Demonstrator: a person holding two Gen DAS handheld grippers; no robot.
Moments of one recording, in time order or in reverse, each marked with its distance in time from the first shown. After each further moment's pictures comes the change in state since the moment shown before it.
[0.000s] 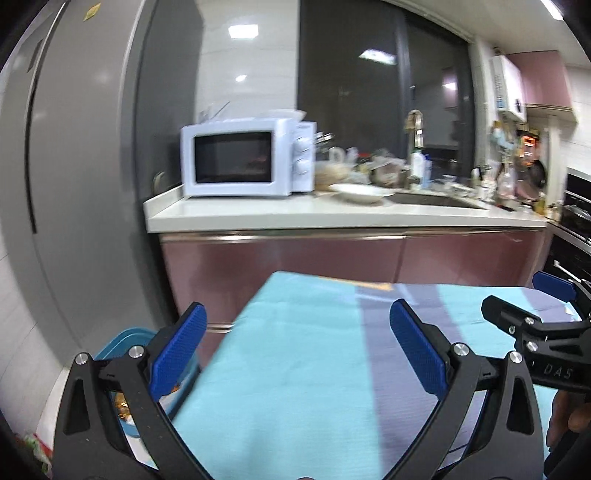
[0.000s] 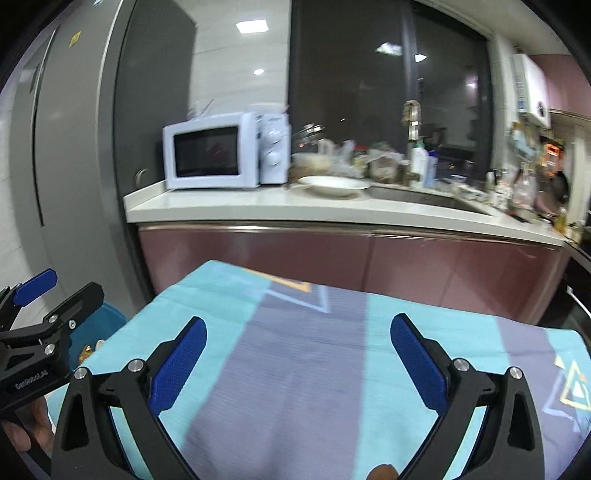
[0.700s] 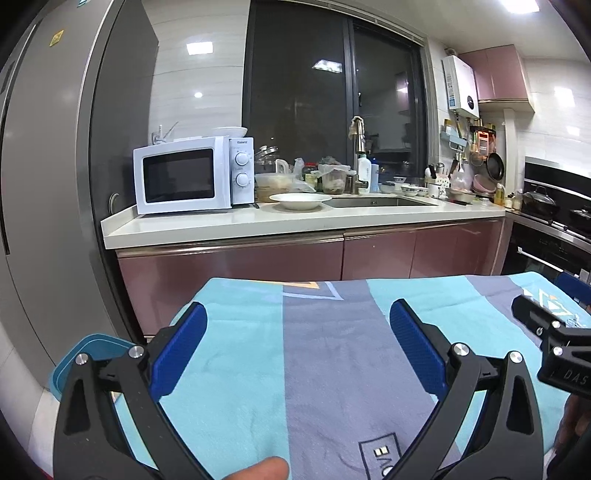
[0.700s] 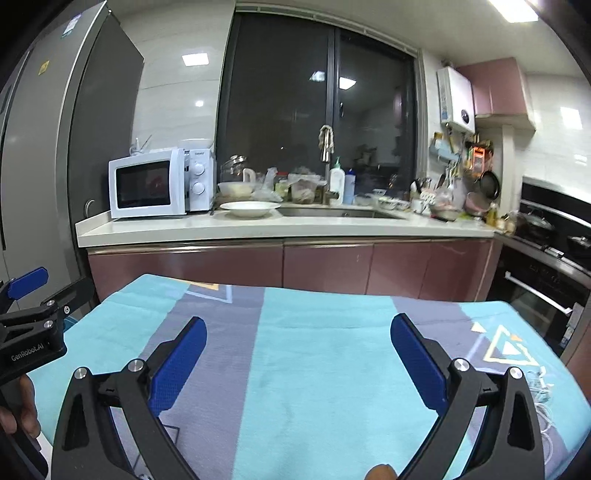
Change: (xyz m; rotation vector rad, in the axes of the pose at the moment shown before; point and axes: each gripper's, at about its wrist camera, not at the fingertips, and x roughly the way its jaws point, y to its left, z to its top) left arm -0.052 -0.081 -0.027 0.069 -0.044 -0.138; right arm -0.097 -0.071 -0.062 0.073 -0.134 -0.237
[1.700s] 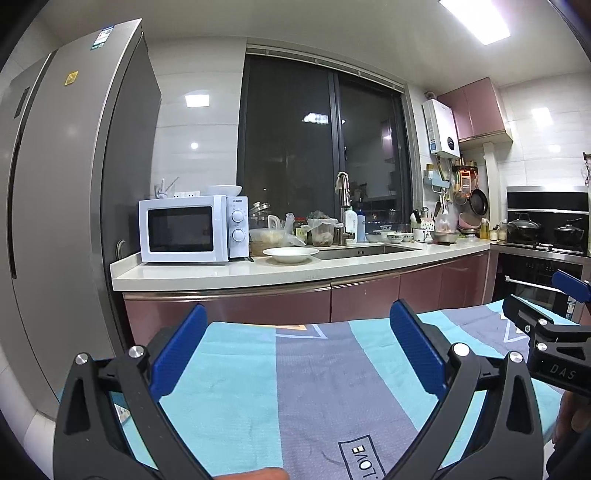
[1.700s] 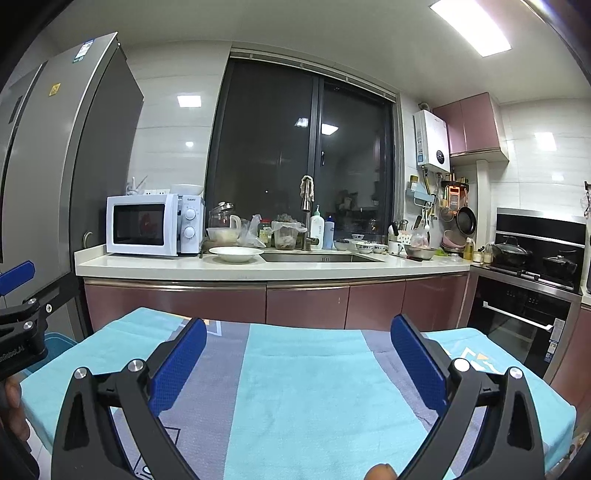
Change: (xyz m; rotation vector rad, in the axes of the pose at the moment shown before) left arm -0.090 -0.001 -0.004 0.024 -0.226 -0.033; right arm -0.074 -0.009 -0.004 0.007 -0.184 -0.064
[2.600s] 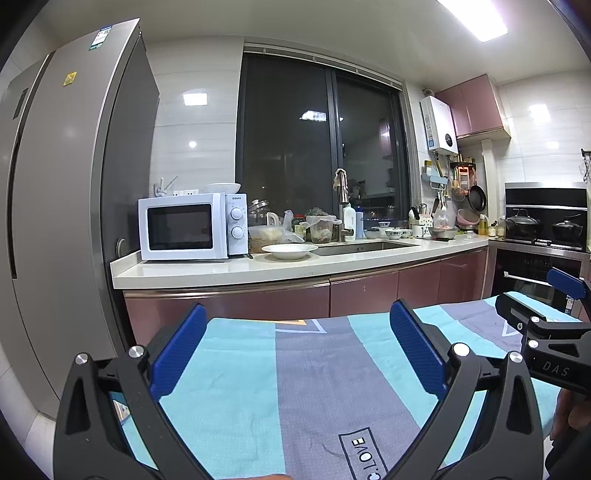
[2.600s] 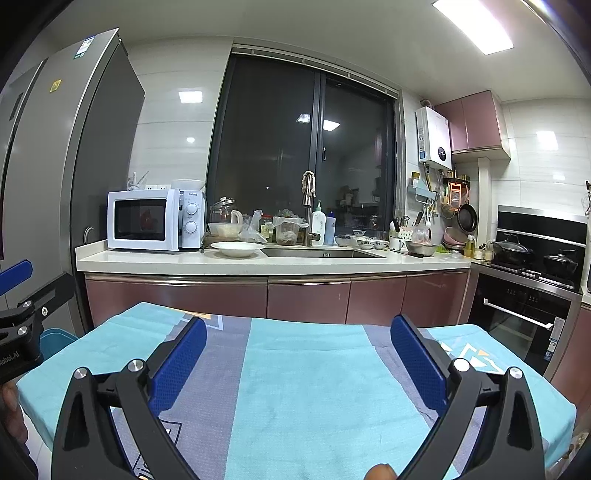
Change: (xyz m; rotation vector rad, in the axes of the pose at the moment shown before) left arm -0.006 0.004 -0.004 0.009 0.016 -0.011; right arm 0.006 0.004 -0.003 -0.008 0.019 0.004
